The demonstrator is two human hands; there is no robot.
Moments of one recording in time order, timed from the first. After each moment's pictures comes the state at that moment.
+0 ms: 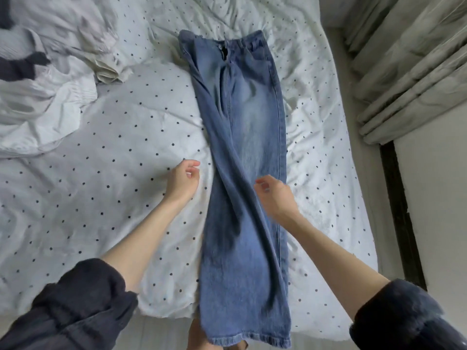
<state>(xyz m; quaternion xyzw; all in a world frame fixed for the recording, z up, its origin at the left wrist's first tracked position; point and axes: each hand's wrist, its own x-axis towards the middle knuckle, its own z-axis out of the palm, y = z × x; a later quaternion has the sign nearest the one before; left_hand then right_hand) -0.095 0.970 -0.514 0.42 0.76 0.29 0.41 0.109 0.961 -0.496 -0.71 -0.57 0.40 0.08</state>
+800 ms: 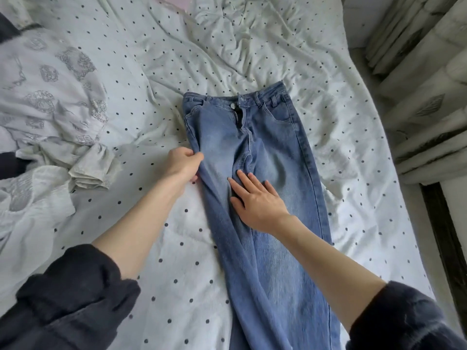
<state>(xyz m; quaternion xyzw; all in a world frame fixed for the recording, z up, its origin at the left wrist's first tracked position) -0.151 1.284 -0.518 0.35 0.81 0.24 0.40 0.021 1.230 -0.544 -0.53 -0.79 0.29 -0.09</state>
